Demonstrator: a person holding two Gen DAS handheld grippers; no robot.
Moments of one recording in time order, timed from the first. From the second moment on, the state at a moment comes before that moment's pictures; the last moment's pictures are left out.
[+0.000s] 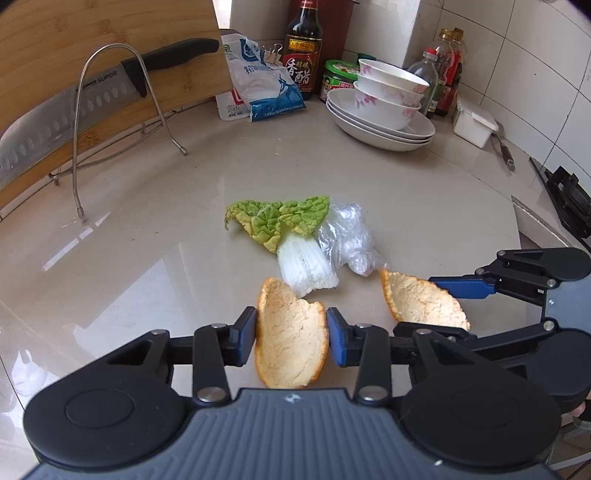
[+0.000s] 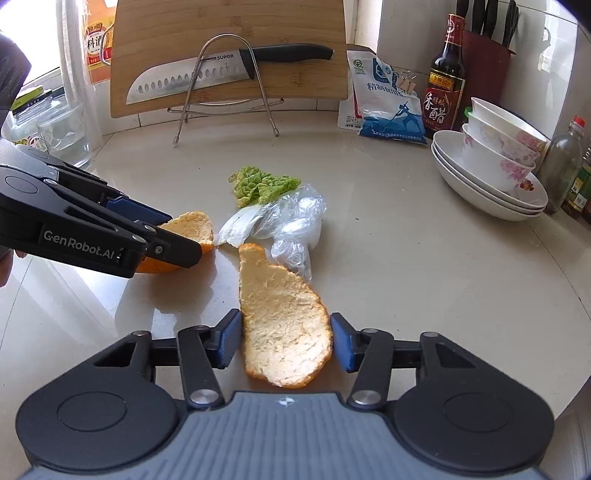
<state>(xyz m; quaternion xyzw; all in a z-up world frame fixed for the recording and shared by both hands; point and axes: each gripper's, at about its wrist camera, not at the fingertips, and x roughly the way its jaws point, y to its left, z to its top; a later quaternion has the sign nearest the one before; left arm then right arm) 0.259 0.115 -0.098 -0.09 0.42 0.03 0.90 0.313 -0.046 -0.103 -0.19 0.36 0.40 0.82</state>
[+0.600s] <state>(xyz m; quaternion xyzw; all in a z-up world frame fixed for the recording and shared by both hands) 0.253 0.094 -0.067 -0.04 0.44 -0.05 0.89 0.301 -0.078 -0.079 -0.17 0.36 0.41 0.82</state>
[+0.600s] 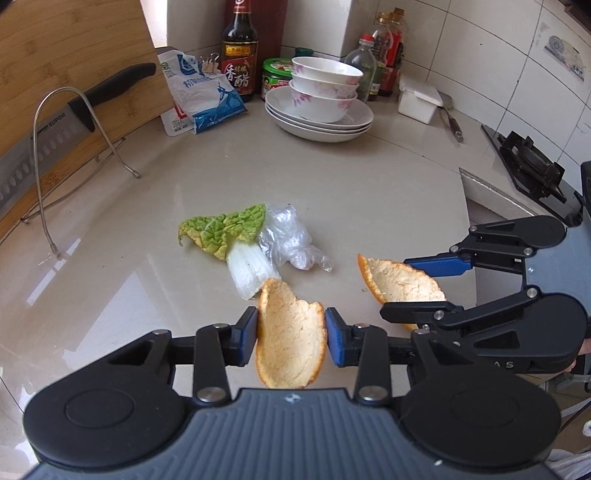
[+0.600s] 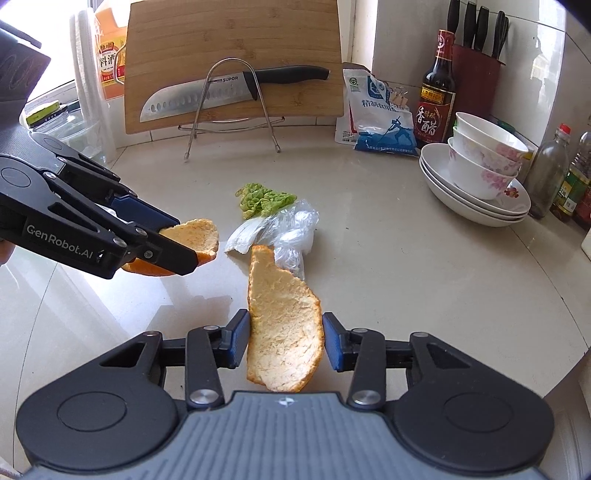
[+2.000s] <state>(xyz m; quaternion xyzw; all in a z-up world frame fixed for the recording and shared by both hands) 0.311 -0.187 -0.087 0.08 0.46 -0.35 0.81 0.252 -0.366 -0.168 -0.05 0.47 0.10 0.88</state>
